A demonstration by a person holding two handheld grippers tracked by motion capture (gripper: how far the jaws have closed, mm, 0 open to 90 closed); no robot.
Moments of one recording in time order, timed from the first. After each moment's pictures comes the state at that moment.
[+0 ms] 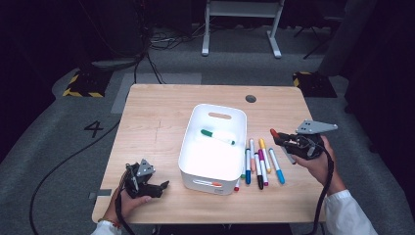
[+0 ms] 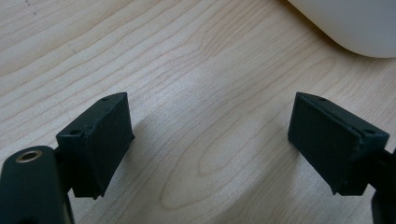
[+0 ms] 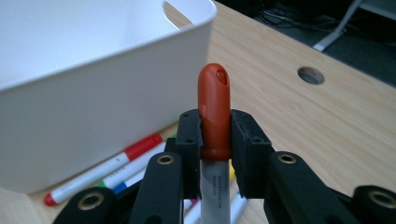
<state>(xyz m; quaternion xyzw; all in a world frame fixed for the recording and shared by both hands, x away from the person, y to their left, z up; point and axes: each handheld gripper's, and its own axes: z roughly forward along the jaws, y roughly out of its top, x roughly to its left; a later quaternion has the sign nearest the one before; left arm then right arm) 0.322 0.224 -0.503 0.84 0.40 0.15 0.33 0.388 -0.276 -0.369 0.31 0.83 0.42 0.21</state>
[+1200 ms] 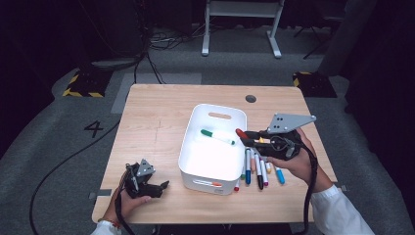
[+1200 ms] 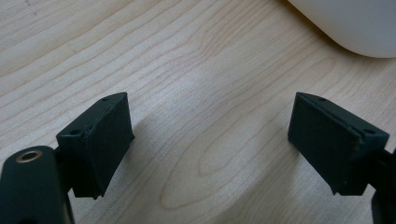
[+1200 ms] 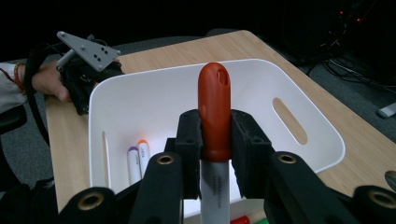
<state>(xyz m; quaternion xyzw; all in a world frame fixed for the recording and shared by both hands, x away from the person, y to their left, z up) 0.322 0.224 -0.502 0.84 0.40 0.15 0.33 0.352 -0.181 -0.294 0.18 0.85 0.46 0.16</state>
